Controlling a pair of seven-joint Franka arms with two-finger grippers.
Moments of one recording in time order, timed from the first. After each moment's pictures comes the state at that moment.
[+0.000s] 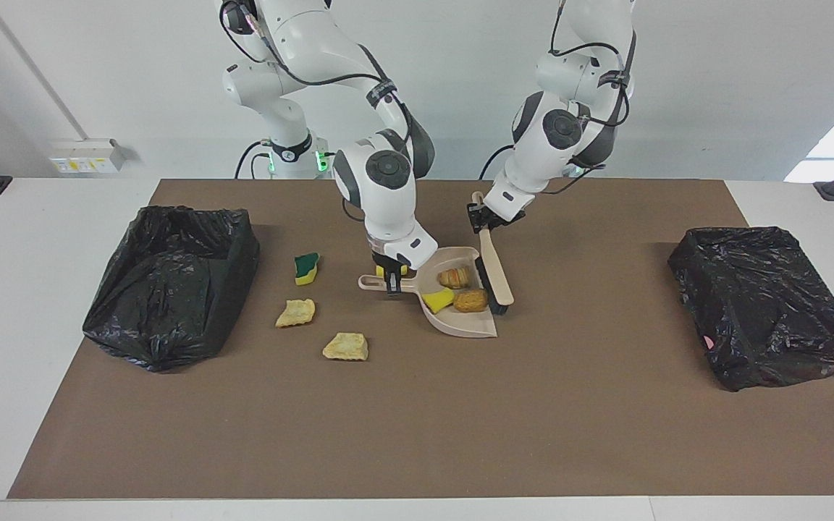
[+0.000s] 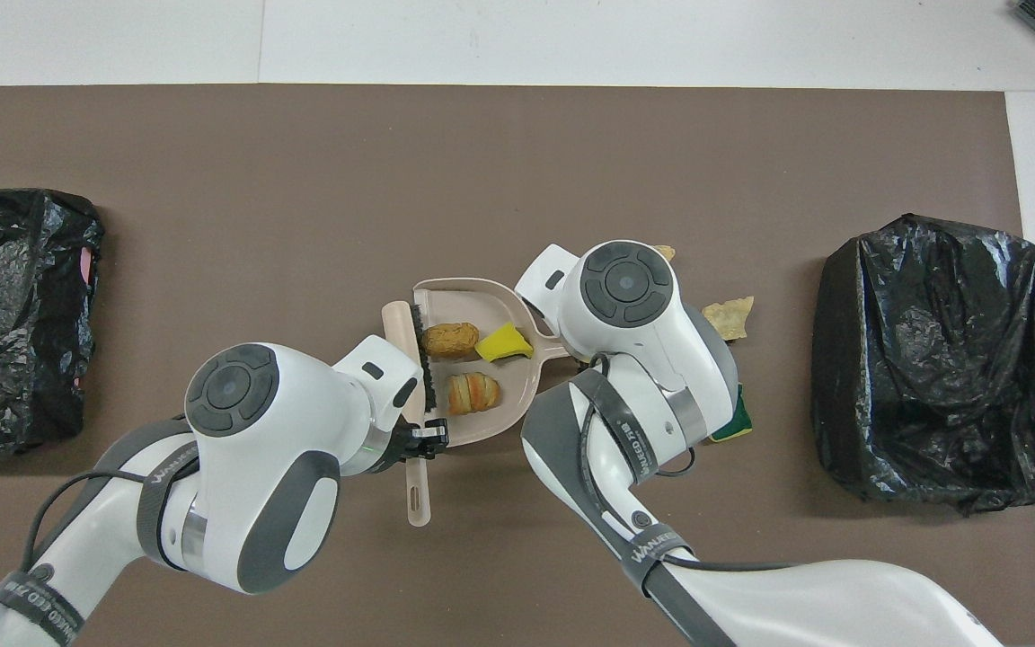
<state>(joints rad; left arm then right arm) -0.59 -0.04 0.03 -2.25 -0.36 2.15 -0.46 0.54 0.34 -0.05 -1.81 0.00 2.13 -1.16</state>
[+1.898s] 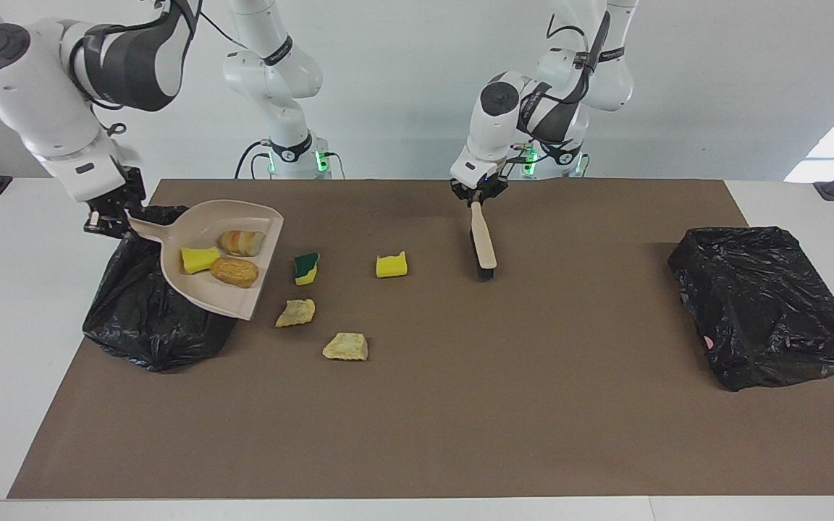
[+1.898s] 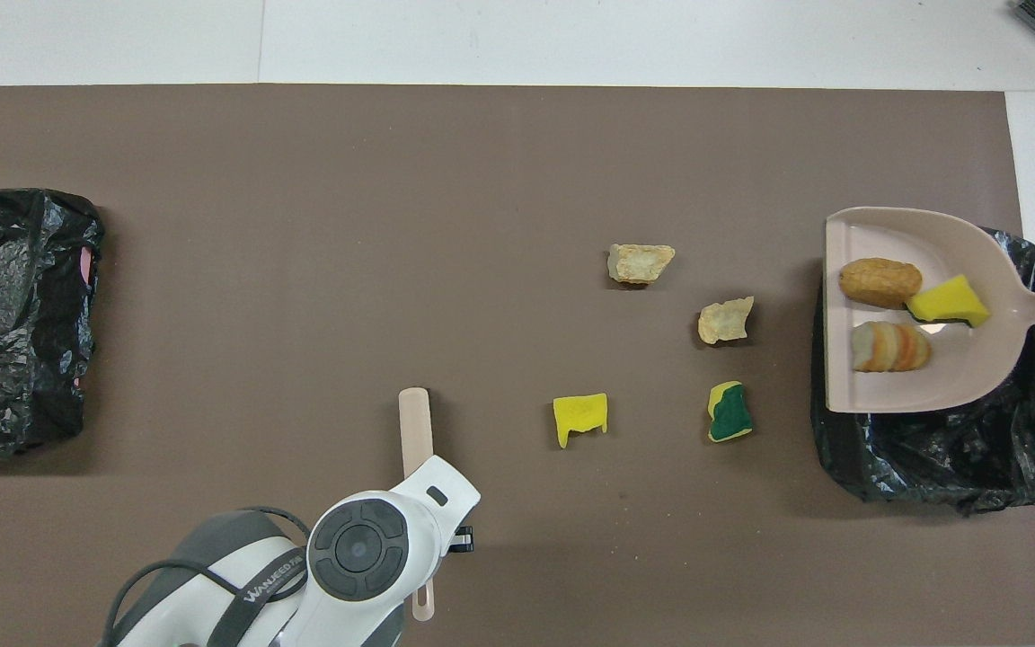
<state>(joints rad) -0.72 -0.17 -0.08 -2.47 -0.15 2.17 -0.69 -0.19 0.08 -0.07 -1.63 -0.13 1.67 -1.70</state>
